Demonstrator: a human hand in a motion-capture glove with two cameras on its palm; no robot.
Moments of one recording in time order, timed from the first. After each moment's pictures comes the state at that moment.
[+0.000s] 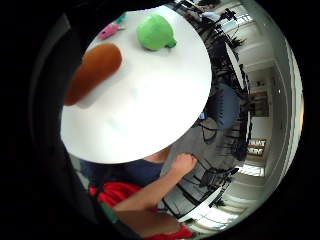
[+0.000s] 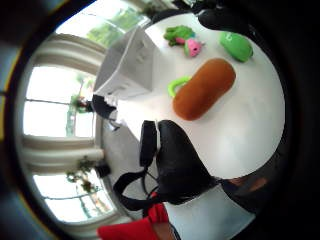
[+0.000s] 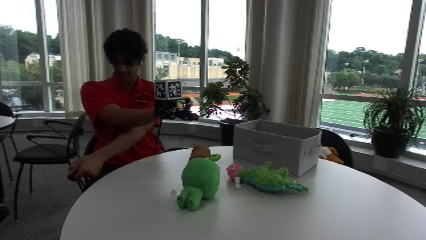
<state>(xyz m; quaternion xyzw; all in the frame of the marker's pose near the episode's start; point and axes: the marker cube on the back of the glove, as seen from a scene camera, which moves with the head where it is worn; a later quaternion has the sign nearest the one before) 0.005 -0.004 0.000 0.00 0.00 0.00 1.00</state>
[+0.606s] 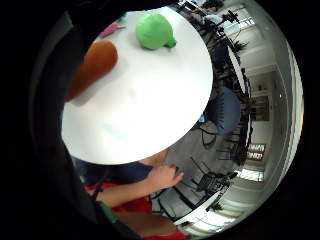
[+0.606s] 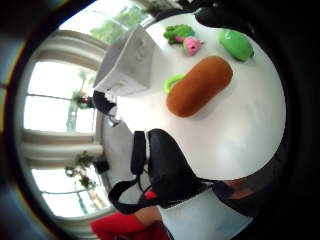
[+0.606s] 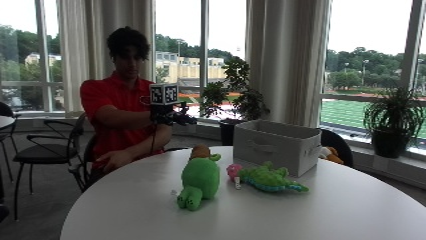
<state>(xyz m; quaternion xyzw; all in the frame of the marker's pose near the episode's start) 0.023 -0.004 0.014 -0.01 -0.01 -0.04 1.00</state>
